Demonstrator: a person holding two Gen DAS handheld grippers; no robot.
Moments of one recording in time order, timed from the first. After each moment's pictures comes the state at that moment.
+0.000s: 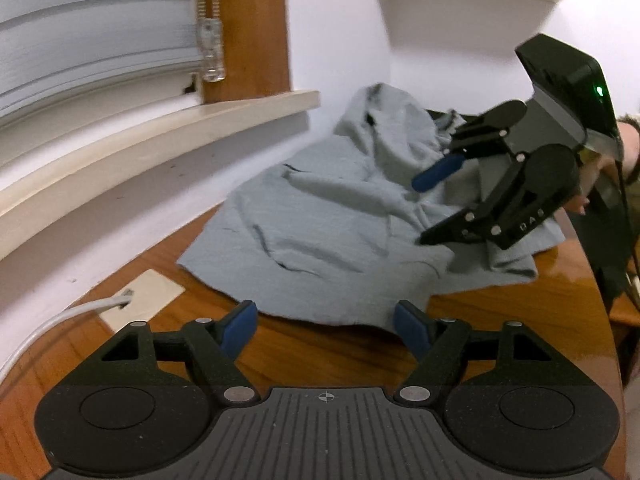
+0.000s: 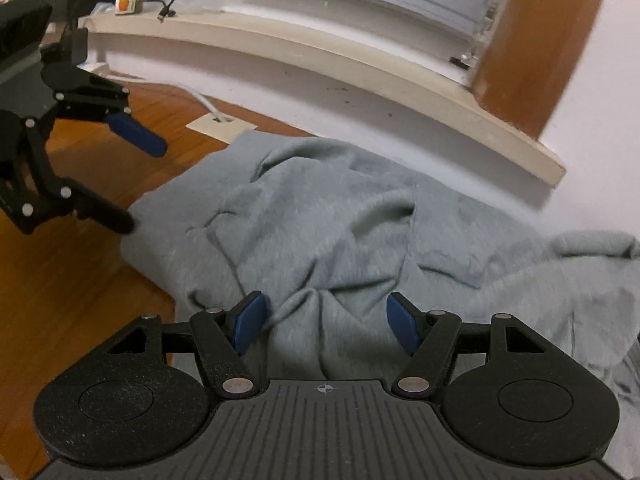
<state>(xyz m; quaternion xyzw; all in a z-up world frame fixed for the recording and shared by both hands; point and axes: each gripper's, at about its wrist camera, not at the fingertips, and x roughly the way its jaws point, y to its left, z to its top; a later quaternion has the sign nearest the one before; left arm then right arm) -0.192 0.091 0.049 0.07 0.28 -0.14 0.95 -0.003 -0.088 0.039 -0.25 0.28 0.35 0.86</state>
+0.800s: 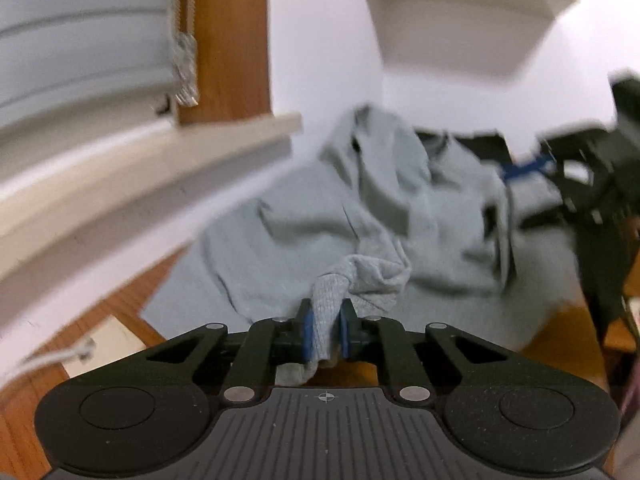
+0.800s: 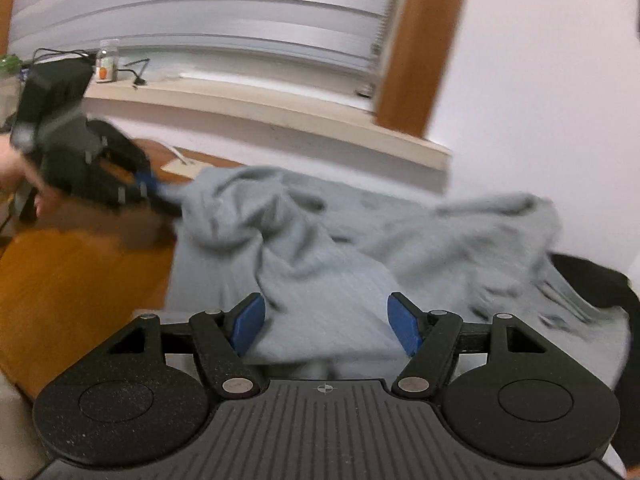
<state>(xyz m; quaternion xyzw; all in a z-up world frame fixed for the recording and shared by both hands) -0.159 0.071 0.071 0.04 0.25 -0.14 0.96 -0.057 -0.208 0.071 -0.18 0.24 0.29 0.91</state>
